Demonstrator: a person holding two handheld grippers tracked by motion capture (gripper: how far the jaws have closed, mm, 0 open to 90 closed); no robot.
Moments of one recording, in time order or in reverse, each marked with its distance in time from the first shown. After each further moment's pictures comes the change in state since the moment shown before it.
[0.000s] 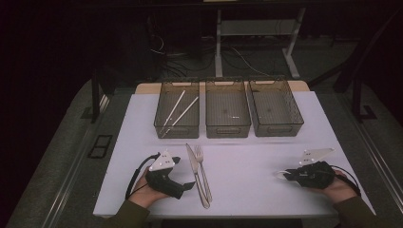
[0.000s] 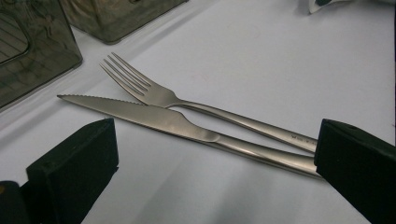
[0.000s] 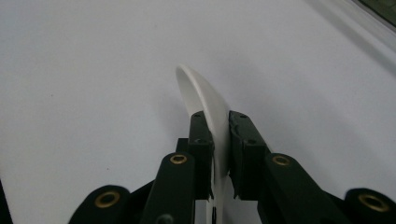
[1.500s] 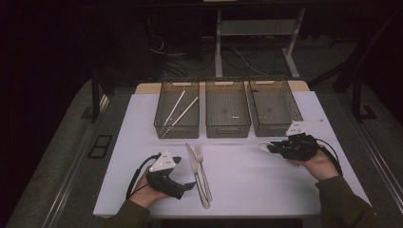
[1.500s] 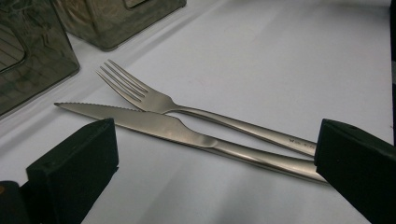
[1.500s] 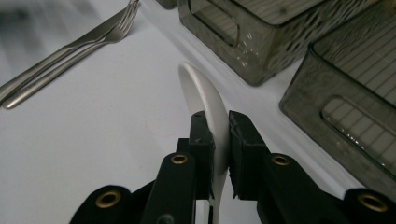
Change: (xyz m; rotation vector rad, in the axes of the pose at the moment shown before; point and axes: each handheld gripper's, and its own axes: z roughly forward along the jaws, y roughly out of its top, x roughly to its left) left arm -0.001 0.001 0.001 -0.013 -0.006 0.015; right arm -0.014 0.084 0.001 -0.155 -0.013 0.039
